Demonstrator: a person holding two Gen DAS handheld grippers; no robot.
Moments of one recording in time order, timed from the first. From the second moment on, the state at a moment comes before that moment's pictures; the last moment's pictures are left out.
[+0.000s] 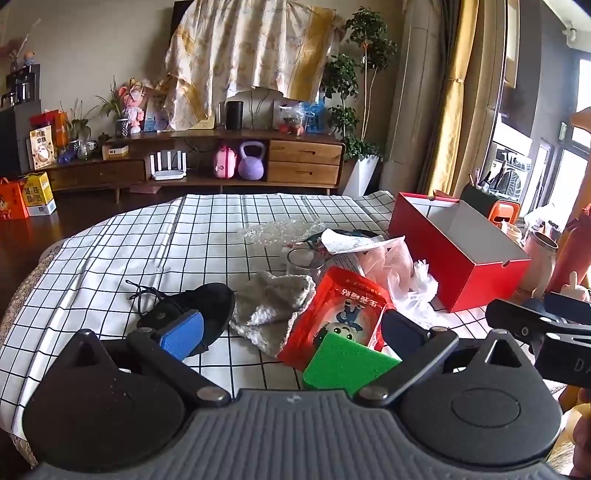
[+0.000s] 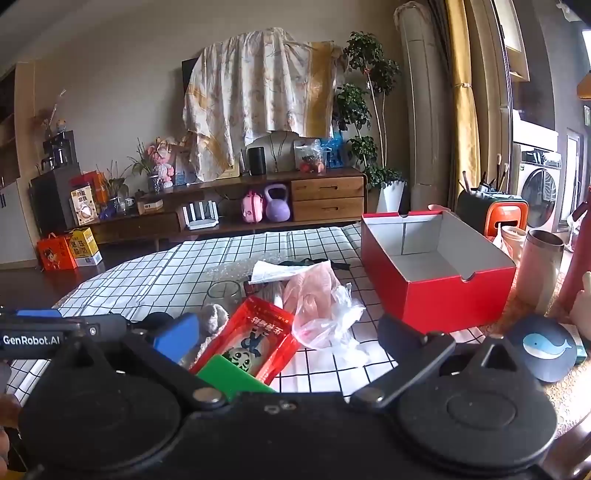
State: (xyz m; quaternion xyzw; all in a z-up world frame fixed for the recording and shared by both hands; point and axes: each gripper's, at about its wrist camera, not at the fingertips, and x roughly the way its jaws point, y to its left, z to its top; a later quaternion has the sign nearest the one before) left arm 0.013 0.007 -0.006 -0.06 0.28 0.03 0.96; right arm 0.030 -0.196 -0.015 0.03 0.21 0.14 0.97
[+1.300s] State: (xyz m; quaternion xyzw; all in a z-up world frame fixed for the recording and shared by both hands) left arm -0.005 -0.001 0.002 -0.05 0.25 0.01 0.97; right arm 0.021 -0.195 -0.012 0.03 0.22 0.15 0.96
